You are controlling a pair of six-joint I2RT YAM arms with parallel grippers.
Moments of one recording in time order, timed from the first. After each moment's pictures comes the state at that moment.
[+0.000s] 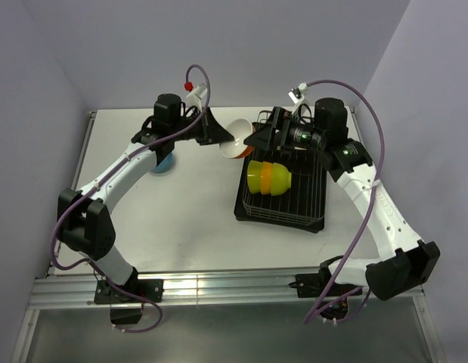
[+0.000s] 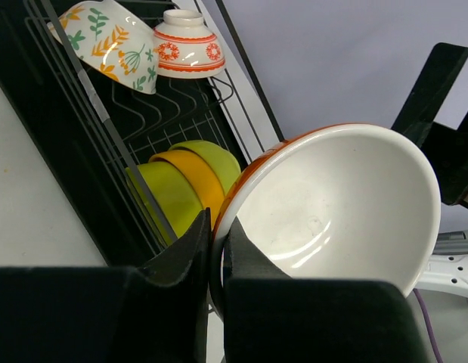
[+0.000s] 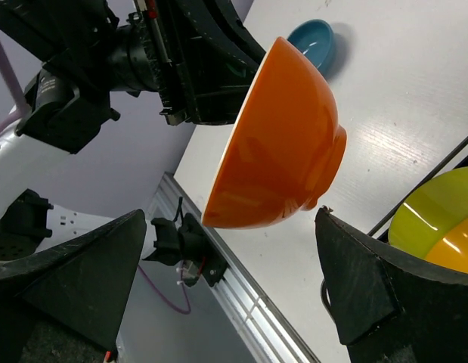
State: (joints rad) left arm -0.44 1.64 1.42 -0.09 0.70 -0.62; right arm 0.31 1.24 1.34 -0.43 -0.67 0.62
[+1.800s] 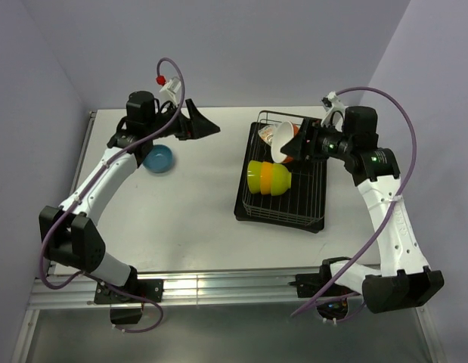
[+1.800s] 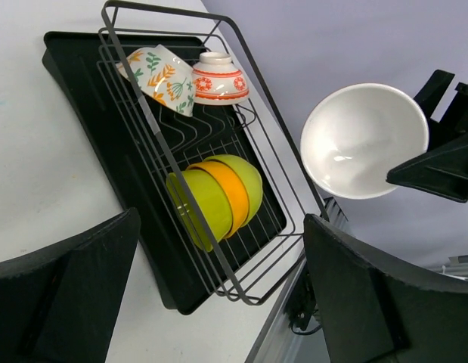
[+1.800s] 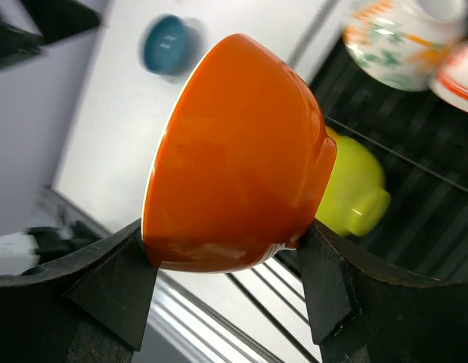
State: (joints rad) left arm -0.32 1.52 1.37 -0.10 0.71 -0.58; right arm 0.09 1.16 1.36 -0.73 -0.58 0.32
